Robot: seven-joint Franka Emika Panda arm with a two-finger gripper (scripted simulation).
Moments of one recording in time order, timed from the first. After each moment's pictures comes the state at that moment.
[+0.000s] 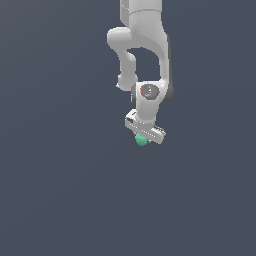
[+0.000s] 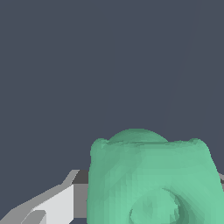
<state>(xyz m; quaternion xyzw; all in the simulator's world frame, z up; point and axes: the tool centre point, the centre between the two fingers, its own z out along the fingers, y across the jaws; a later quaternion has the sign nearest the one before) -0.078 0.076 0.050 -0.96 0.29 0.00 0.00</state>
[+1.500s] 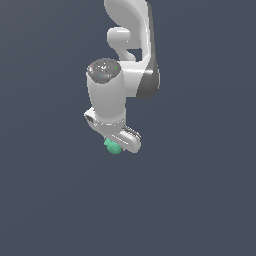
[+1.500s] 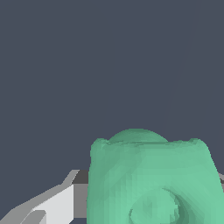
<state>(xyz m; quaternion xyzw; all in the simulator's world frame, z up) 0.041 -0.049 0.187 -0.96 0.29 0.00 0.00</state>
